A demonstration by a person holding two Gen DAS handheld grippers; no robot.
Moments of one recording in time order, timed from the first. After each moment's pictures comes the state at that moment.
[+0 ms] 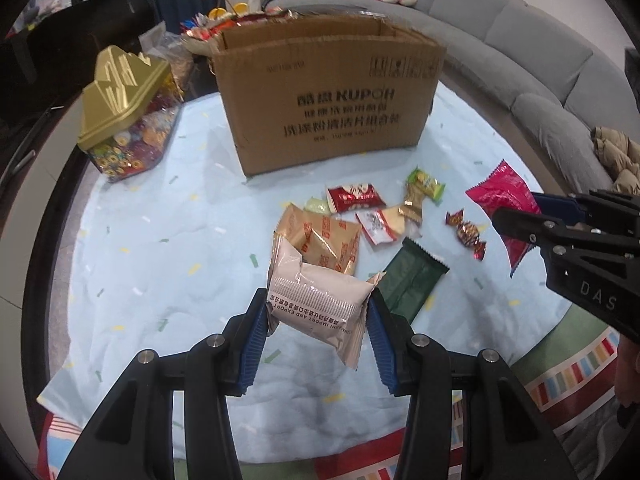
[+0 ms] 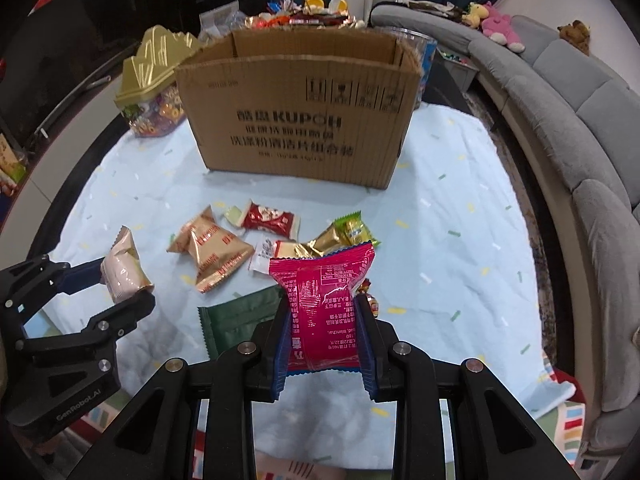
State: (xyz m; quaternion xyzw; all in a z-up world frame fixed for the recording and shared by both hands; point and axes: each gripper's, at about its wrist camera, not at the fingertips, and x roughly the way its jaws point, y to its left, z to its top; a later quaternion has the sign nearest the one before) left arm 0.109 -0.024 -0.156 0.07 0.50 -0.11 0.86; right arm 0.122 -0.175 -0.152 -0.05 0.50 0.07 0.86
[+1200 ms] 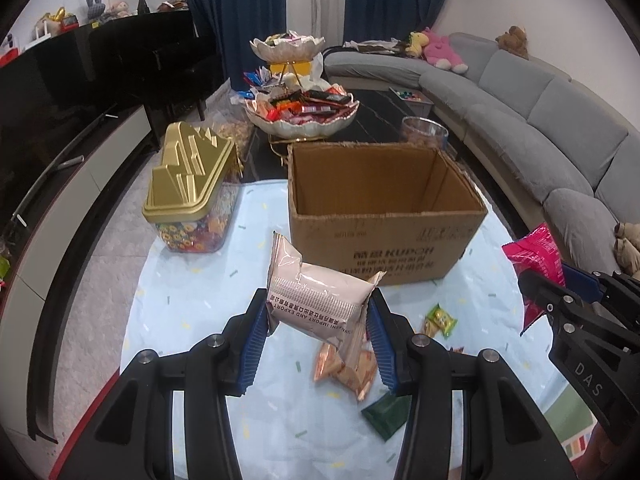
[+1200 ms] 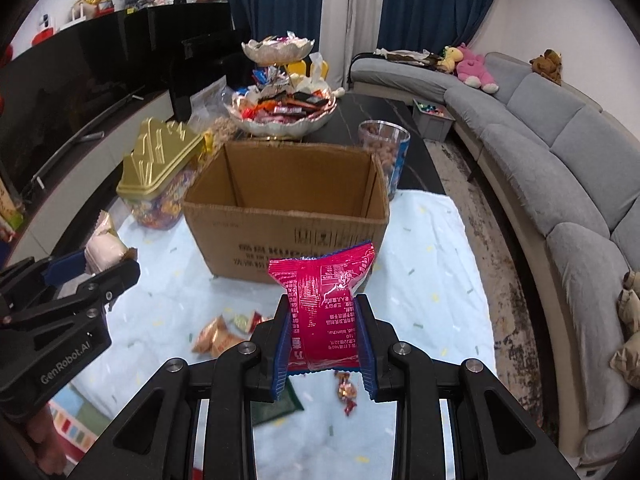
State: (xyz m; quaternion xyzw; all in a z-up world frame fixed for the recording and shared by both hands) left arm 0.164 -0.007 -0.049 0.01 0.42 -0.03 0.91; right arm 0.159 -0.171 -0.054 -0.04 0.41 0.04 0.91
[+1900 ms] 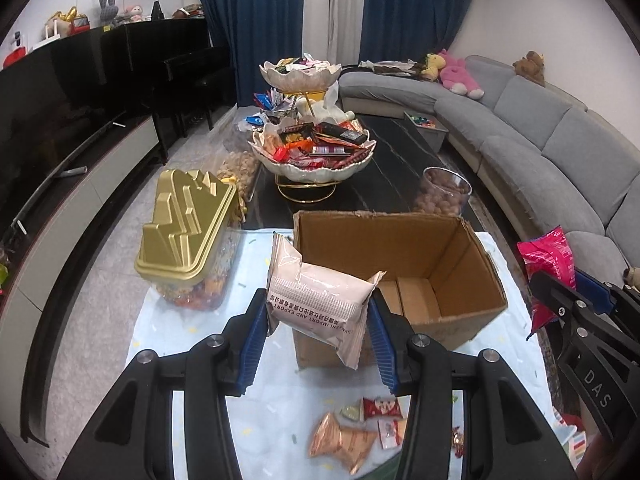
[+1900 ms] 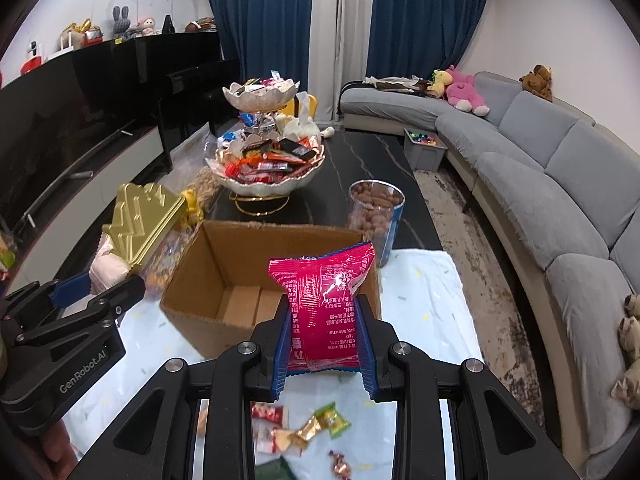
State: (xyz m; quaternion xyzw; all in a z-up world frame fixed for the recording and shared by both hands) left arm 0.251 -0.007 -0.026 -0.01 0.39 -0.01 0.92; right arm 0.238 -0.171 -0.024 -0.03 0.37 0.02 0.93
